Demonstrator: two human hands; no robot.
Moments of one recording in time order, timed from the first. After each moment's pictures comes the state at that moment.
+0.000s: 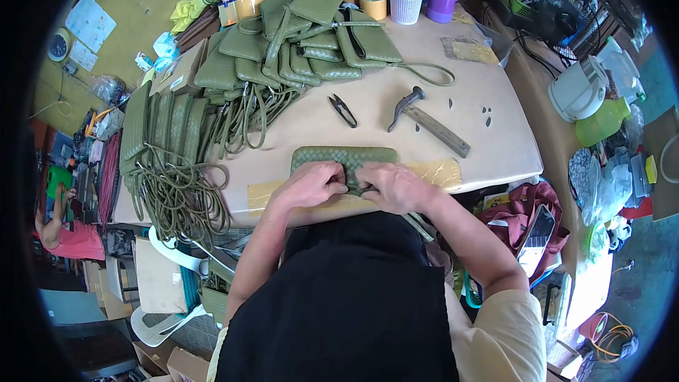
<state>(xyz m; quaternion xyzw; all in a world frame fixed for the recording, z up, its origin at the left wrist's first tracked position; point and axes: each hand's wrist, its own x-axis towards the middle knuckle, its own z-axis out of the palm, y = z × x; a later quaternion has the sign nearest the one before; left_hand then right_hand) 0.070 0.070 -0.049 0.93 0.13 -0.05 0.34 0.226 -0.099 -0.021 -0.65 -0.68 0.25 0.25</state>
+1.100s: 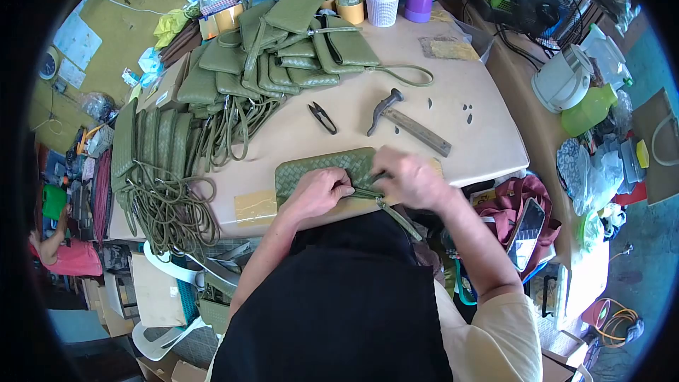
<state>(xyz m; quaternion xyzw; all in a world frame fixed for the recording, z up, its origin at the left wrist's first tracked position) 0.095 0.033 -0.050 0.92 0.15 0.01 0.37 0.257 -0.132 -0.009 -0.67 -0.63 0.15 0.37</state>
